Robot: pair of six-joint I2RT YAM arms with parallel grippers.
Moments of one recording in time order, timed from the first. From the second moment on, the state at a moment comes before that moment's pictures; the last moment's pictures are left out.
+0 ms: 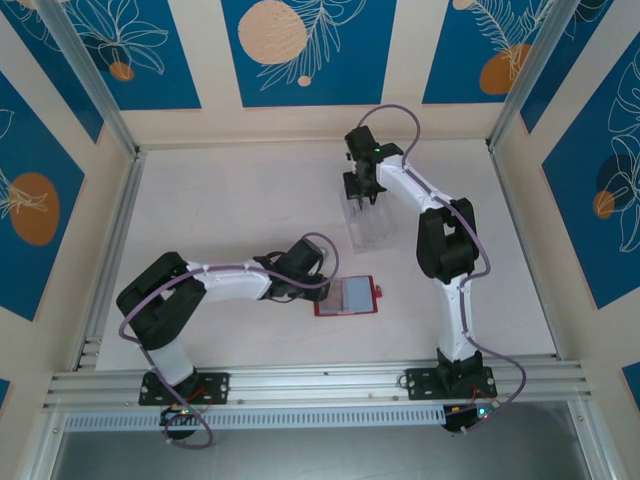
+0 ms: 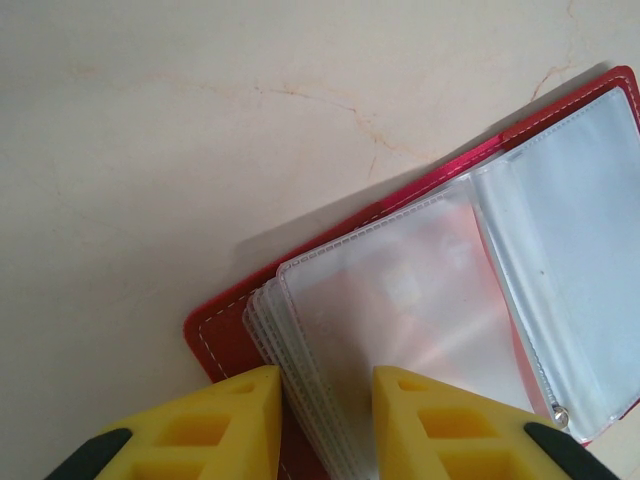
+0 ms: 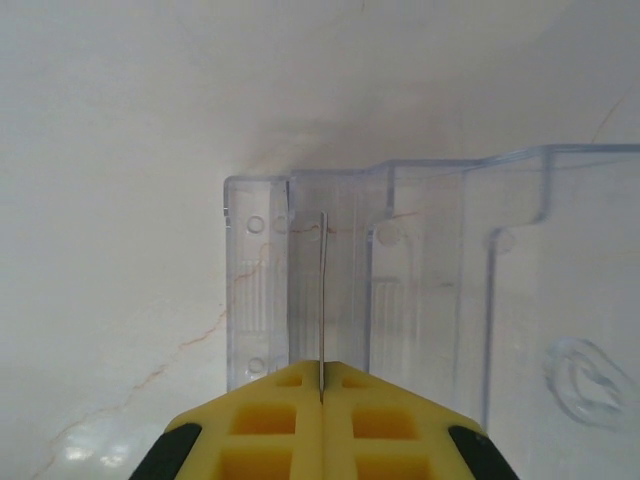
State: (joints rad) left arm -0.88 1.72 0.89 -0.17 0.10 -0.55; right arm 0.39 2.17 1.94 -0.91 0.10 0.18
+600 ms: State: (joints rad) left arm -0.88 1.72 0.89 -0.17 0.10 -0.55; right arm 0.49 1.46 1.29 -0.69 0.00 0.32
